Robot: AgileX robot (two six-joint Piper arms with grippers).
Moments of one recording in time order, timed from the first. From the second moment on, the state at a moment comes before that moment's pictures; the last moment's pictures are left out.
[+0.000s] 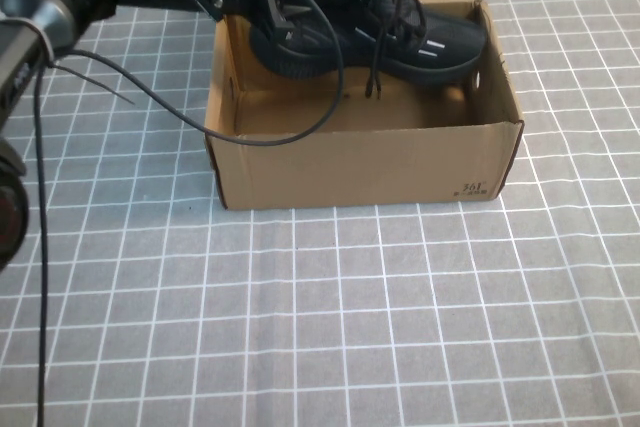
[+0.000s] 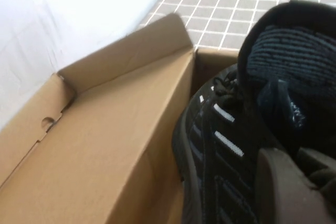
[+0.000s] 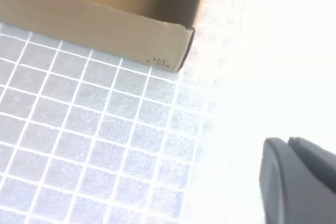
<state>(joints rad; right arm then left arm) 0.63 1.02 -1.40 -0.30 1.27 0.32 -0.20 2.28 -2.16 -1.18 1.01 1.61</state>
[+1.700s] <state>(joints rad) 0.63 1.00 -1.39 -0.11 1.27 0.33 -0.16 2.34 -2.25 -1.05 0.95 0.95</state>
